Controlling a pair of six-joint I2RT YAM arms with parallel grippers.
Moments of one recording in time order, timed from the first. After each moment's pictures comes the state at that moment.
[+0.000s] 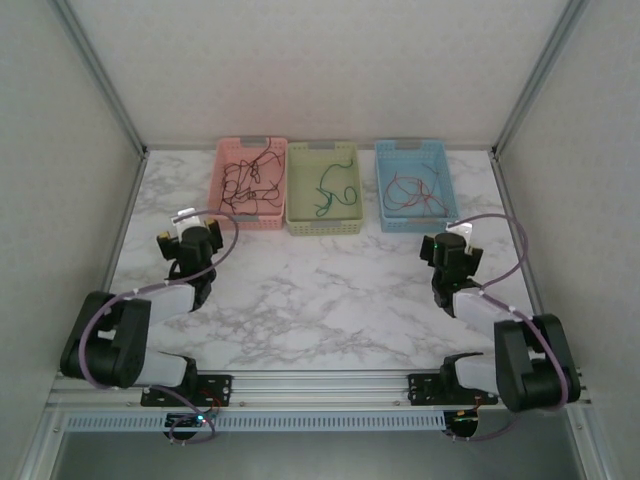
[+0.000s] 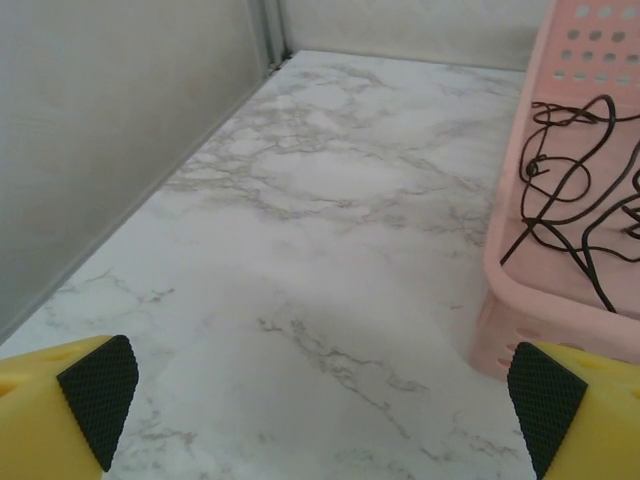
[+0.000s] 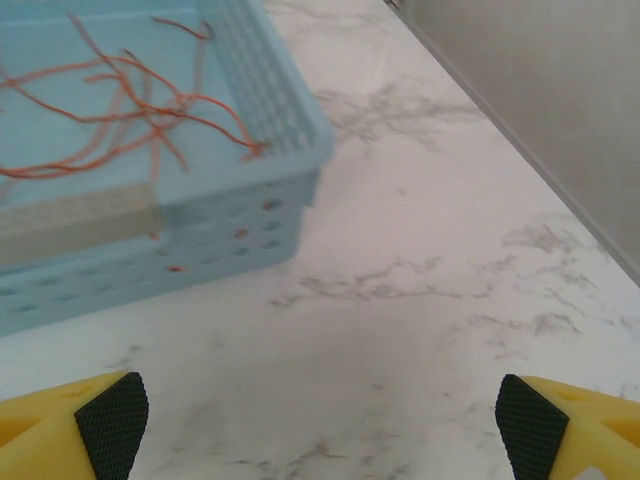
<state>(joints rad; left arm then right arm) -0.20 1.43 0.41 0.63 -0.60 -0.12 0.16 1.29 0.38 0.35 0.48 0.17</state>
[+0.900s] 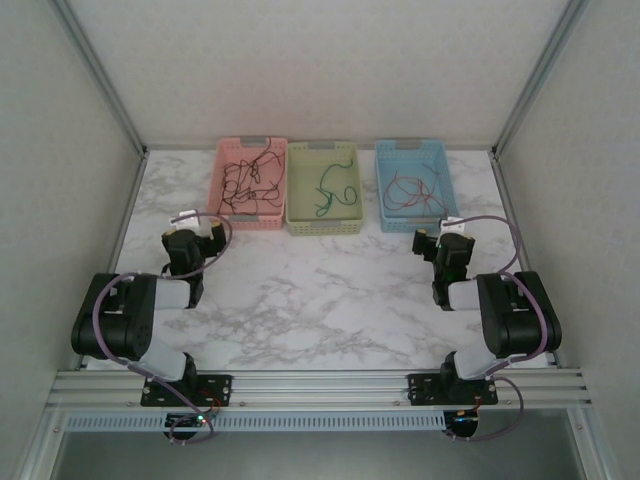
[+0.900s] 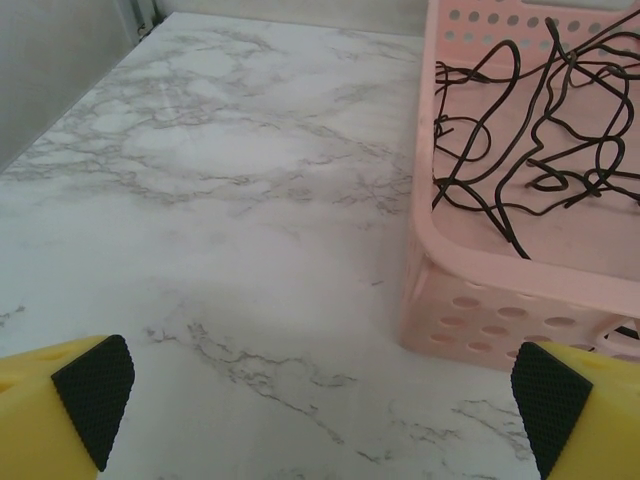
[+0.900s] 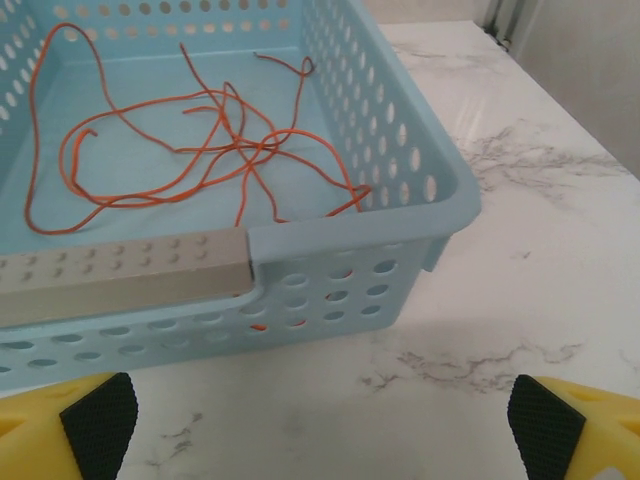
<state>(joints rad) -0.06 1.54 0.39 0.78 -0.22 -0.10 0.10 1.55 0.36 0.77 0.23 0.07</state>
